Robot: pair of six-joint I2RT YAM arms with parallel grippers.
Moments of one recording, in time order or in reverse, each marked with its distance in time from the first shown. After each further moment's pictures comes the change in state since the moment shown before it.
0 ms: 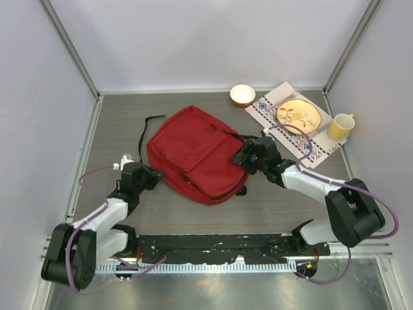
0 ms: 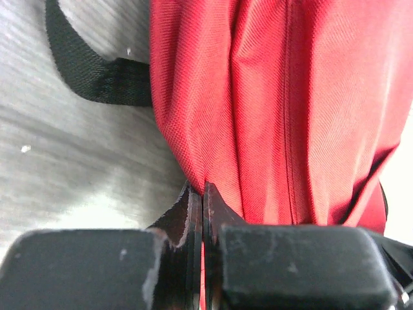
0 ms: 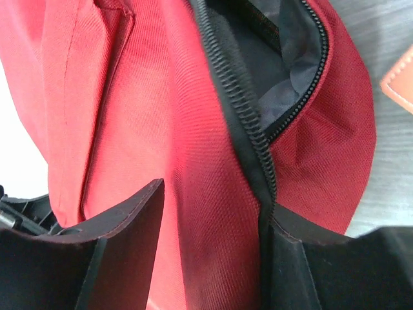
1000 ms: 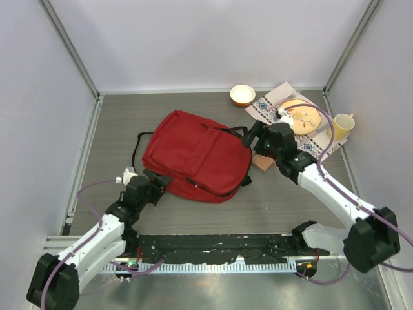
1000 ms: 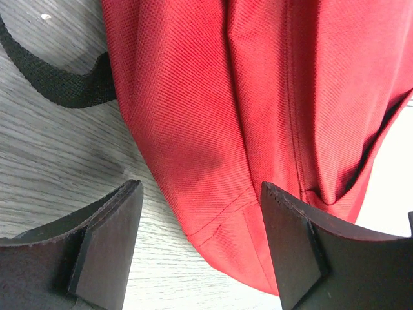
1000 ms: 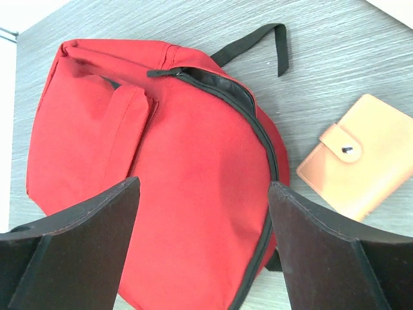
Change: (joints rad) left arm -0.225 -0.397 -0.102 -0.304 -0.190 -0.198; right arm -0.057 -0.130 0.224 -0.228 0.187 -0.293
